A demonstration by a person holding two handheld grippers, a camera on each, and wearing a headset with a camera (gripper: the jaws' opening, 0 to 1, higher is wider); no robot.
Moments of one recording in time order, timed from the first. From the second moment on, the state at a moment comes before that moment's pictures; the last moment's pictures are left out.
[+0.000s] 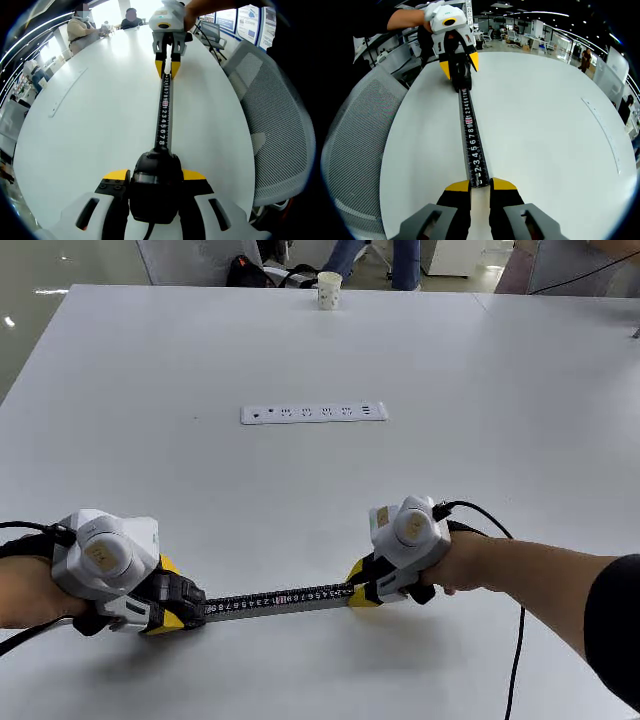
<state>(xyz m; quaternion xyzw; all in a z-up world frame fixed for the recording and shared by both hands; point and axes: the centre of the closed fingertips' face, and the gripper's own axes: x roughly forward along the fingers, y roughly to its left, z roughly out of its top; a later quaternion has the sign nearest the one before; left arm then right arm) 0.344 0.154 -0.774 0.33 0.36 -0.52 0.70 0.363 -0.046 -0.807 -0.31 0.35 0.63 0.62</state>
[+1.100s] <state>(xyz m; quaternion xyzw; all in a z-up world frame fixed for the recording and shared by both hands) 0.344 0.153 -0.774 0.33 0.36 -0.52 0.70 0.364 -0.061 -0.807 -0.31 0.36 0.62 0.62</state>
